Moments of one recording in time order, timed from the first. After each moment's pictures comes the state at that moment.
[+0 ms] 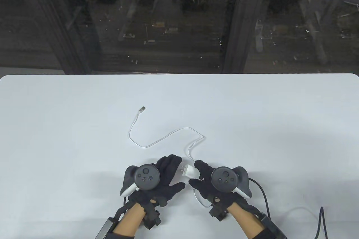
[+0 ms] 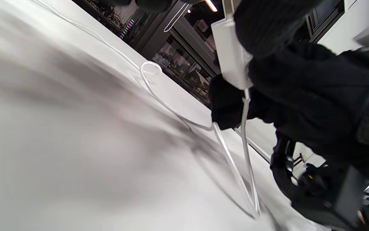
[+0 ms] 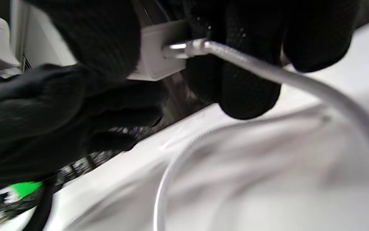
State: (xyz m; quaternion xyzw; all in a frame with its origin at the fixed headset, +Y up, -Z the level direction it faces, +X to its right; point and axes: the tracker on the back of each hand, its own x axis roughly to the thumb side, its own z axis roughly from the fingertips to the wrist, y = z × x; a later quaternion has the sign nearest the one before) left_hand -0.134 -0.751 -0.296 -0.10 -0.27 0.33 0.90; right_hand 0.098 -0.732 -0.294 0.23 0.01 0.92 0.31
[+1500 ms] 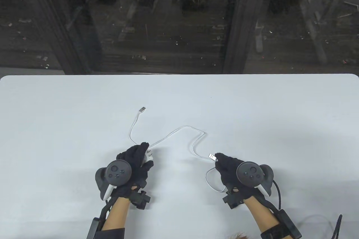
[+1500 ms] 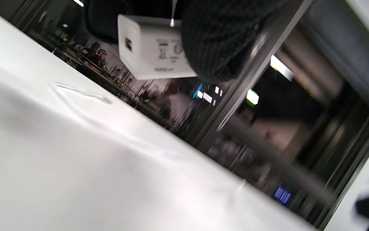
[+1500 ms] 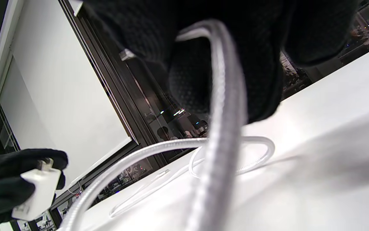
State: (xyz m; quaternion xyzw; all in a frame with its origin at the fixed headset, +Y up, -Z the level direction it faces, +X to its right) left_hand -0.203 -0.734 -0.311 0.08 -0.08 0.27 0.96; right_hand 0.160 -0.737 -0.313 0.15 -0.13 0.93 0.32
